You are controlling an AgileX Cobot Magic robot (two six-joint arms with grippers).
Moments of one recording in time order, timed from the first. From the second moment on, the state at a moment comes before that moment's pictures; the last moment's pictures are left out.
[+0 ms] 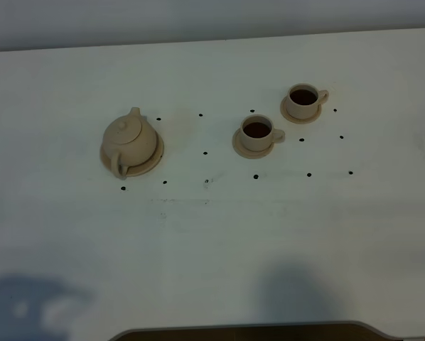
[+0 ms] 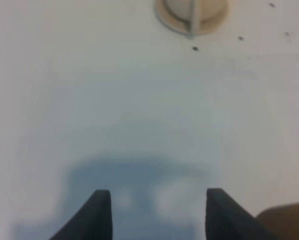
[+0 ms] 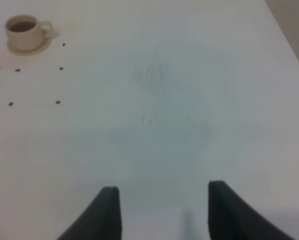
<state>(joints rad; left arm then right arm) -0.14 0.17 -0.54 0.03 1.09 0.00 -0.08 -0.01 -0.49 0.02 1.07 -0.11</state>
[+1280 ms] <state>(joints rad) -0.11 -0.01 -0.54 0.03 1.09 0.00 -0.08 -0.01 -0.49 0.02 1.07 -0.11</state>
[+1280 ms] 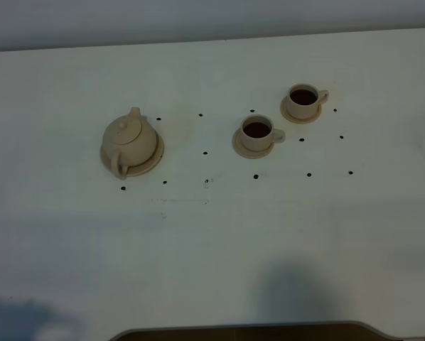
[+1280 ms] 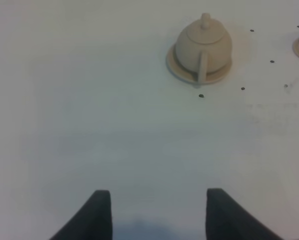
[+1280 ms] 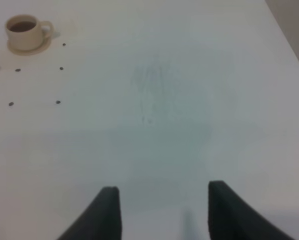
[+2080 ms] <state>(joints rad) -0.04 -0.01 -0.54 0.03 1.09 0.00 -0.08 -0.01 -0.49 0.02 1.07 -0.11</state>
